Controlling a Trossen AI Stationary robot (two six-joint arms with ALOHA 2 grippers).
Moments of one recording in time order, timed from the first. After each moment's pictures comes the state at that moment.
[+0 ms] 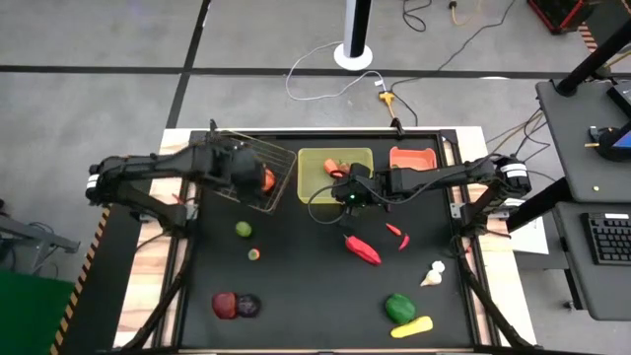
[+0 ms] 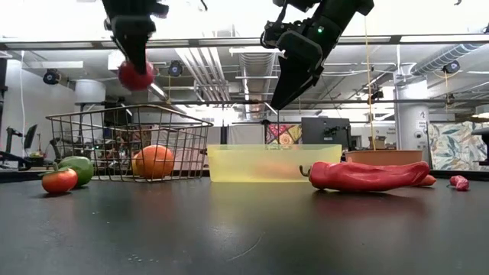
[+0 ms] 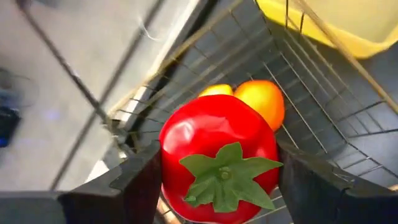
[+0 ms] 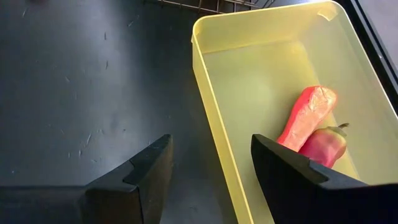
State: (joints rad) left arm 0.10 1.33 1.34 -1.38 -0.62 -0.42; right arm -0.04 1.64 1.23 -0.54 0.23 0.10
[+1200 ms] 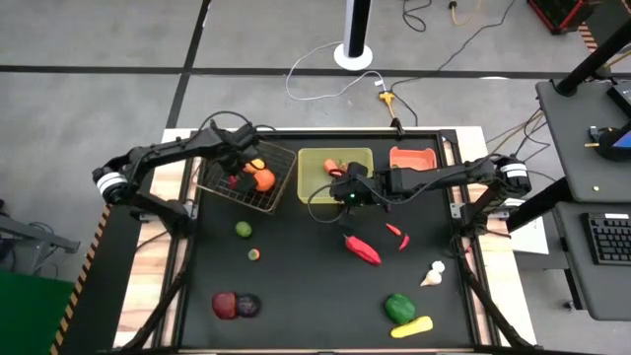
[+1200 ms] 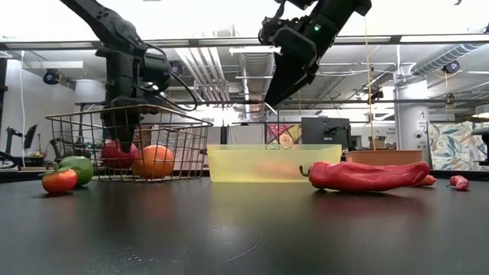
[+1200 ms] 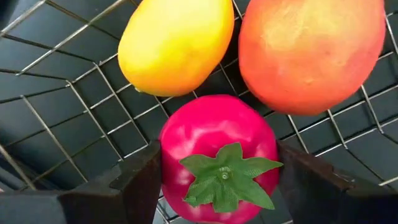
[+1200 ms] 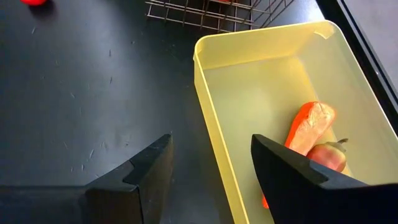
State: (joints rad) left arm 0.70 1.42 0.91 -0.93 -0.07 0.03; right arm -0.04 1.64 1.23 -0.49 0.23 0.09
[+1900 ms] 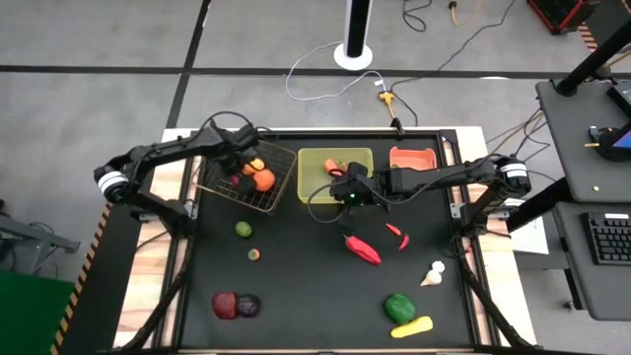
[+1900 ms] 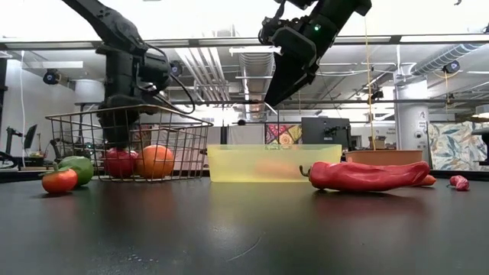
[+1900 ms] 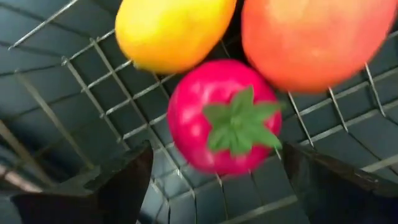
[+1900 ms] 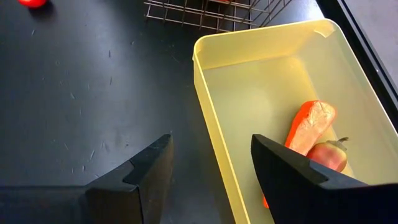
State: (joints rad) left arm 0.70 1.43 0.94 -1.01 -0.07 0.01; right arm -0.04 1.64 1.23 -0.49 0.23 0.10
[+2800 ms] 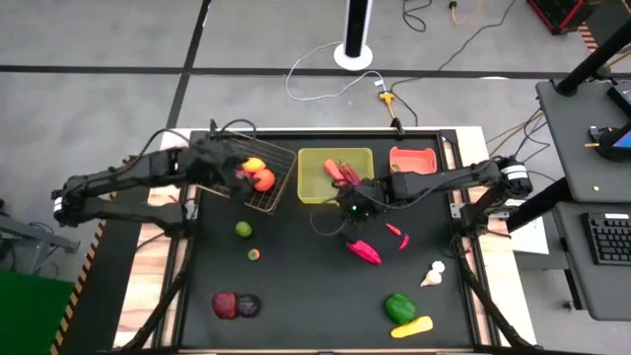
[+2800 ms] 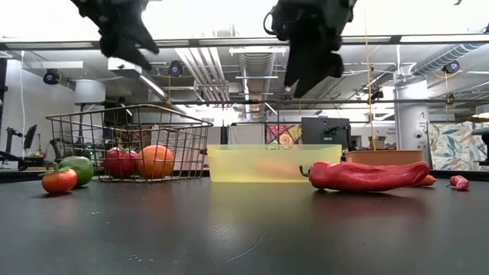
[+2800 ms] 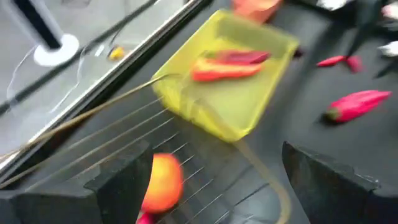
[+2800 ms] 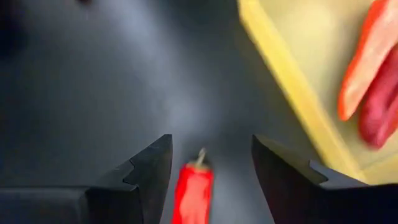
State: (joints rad) left arm 0.23 0.89 0.94 -0.73 -0.21 -0.25; right arm 0.06 1.64 1.34 -0.78 0.08 0.53
